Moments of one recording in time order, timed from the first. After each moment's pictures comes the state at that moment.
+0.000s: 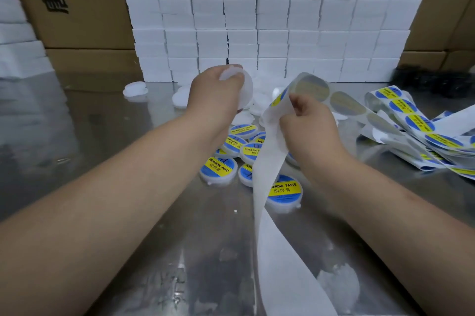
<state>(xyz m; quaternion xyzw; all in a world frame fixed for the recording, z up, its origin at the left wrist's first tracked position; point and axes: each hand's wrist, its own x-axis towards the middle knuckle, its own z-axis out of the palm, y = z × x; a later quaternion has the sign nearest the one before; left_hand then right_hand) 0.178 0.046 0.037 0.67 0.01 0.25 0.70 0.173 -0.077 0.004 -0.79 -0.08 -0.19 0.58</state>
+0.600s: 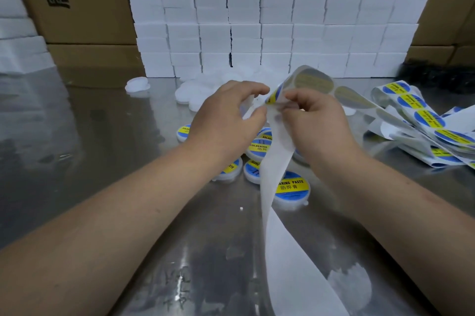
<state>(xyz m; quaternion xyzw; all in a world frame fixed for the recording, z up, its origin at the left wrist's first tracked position) 0.155 0.055 0.004 0.84 -0.14 0.32 0.40 0.175 -0.077 0.001 -0.76 -0.14 -0.20 0.61</state>
